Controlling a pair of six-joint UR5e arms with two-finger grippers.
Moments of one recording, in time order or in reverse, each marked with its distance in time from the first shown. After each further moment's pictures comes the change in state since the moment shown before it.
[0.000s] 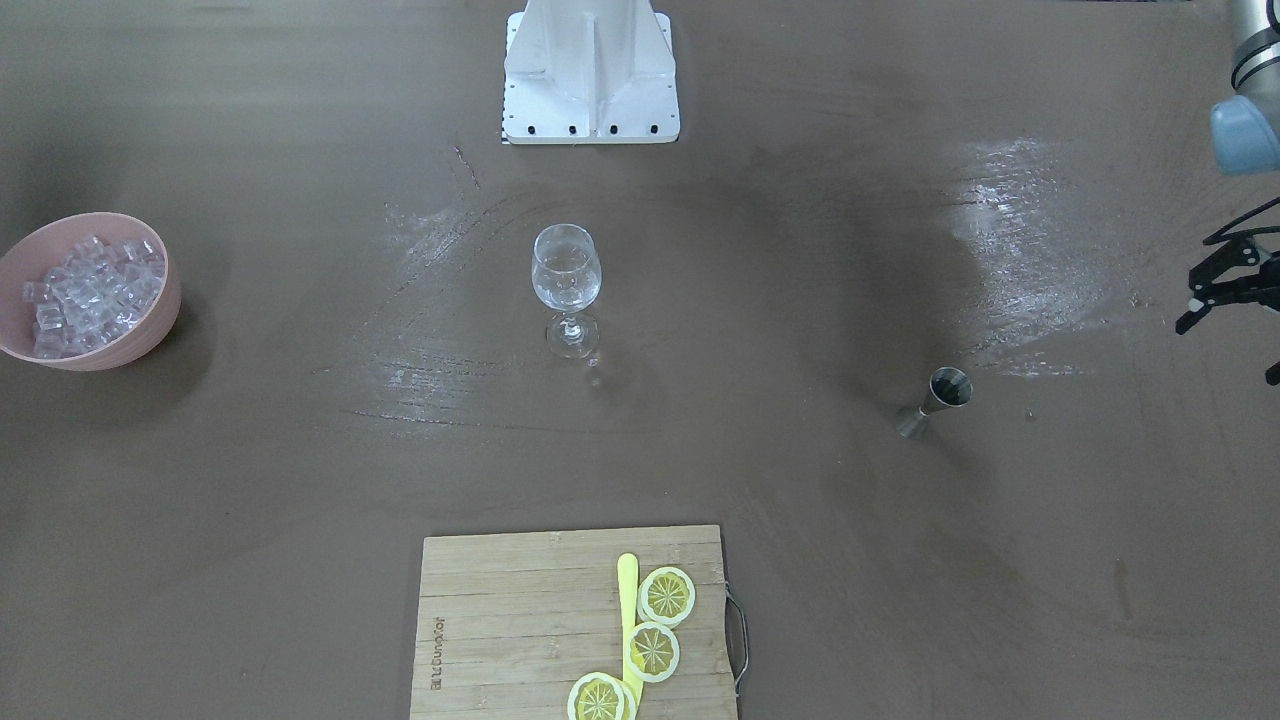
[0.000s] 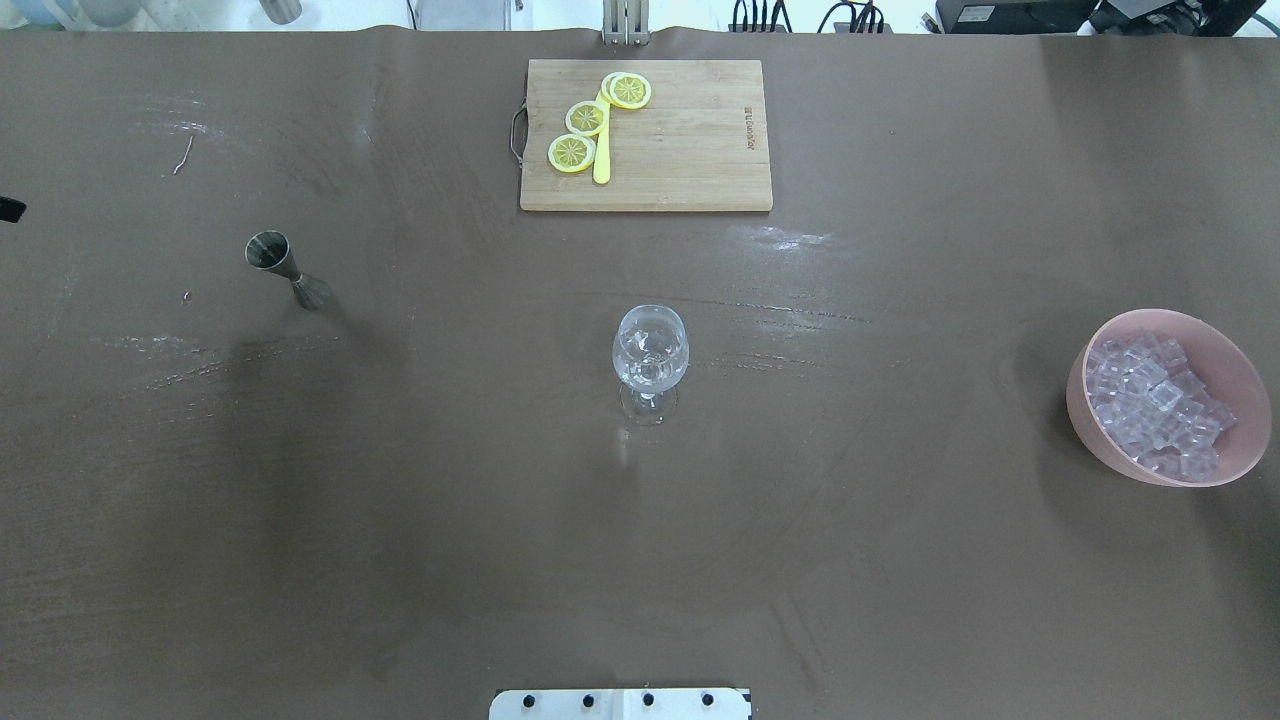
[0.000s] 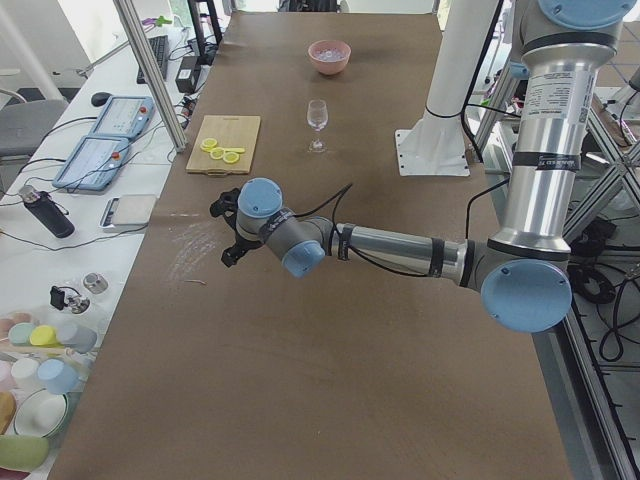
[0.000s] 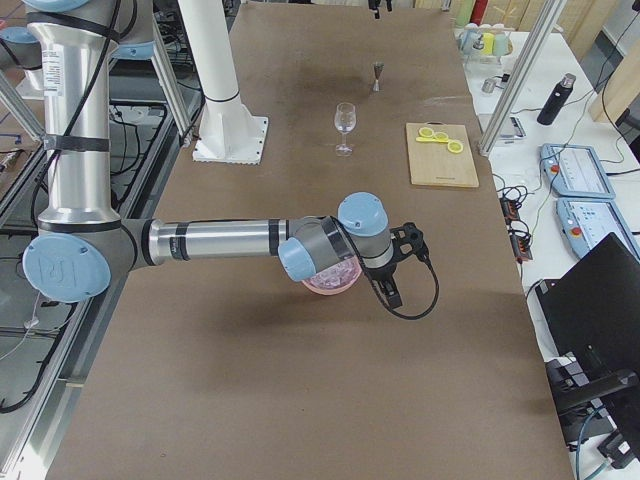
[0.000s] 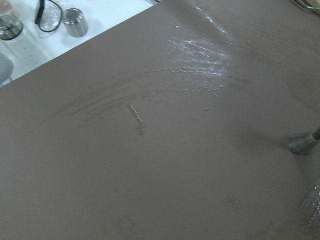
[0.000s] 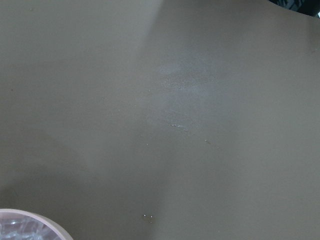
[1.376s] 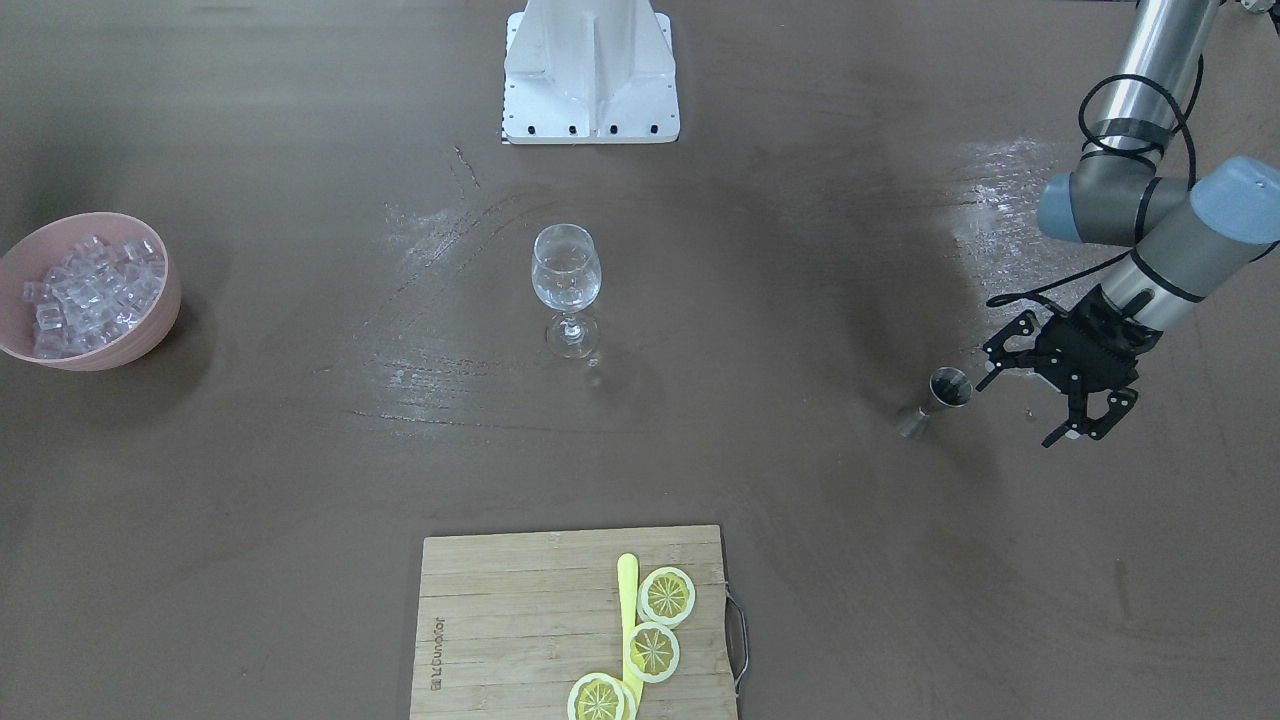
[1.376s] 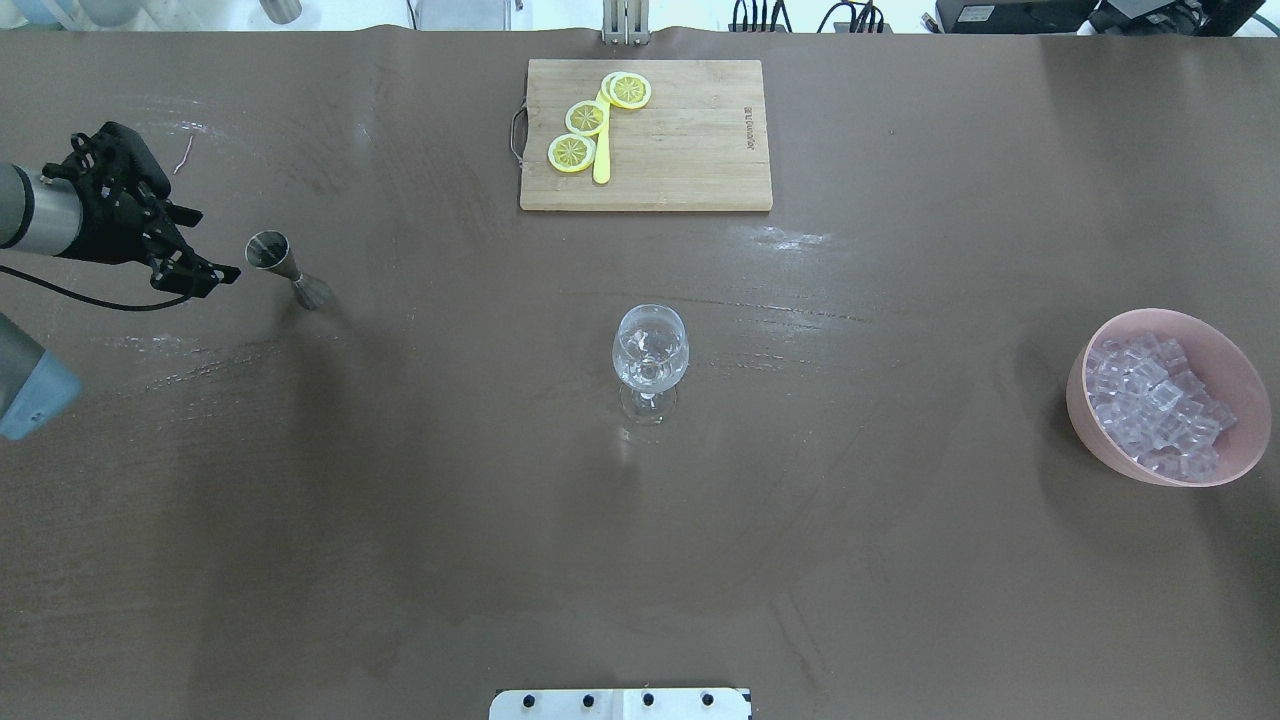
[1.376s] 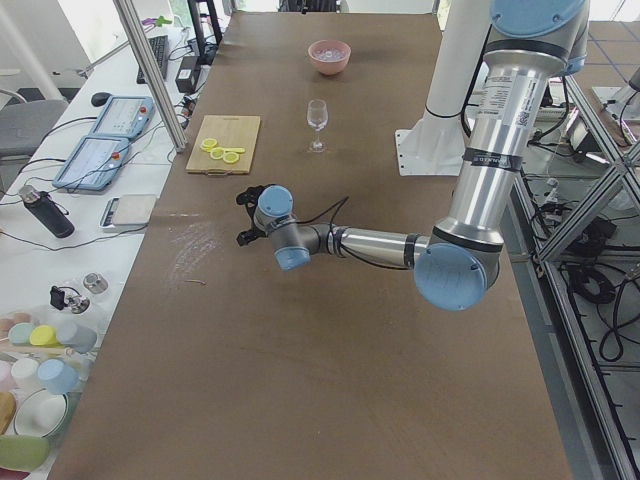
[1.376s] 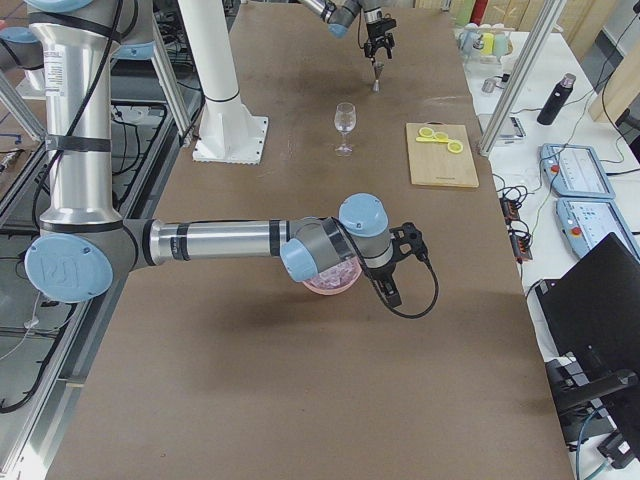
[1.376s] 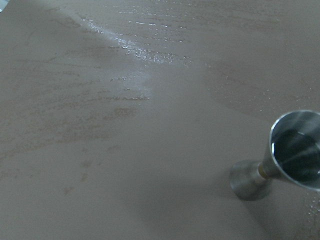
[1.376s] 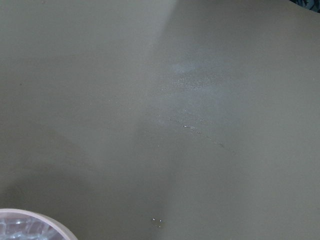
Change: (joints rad) left arm 0.318 -0.121 0.239 -0.411 0.266 -0.122; right arm -0.010 0.000 -0.004 0.007 0.001 0.003
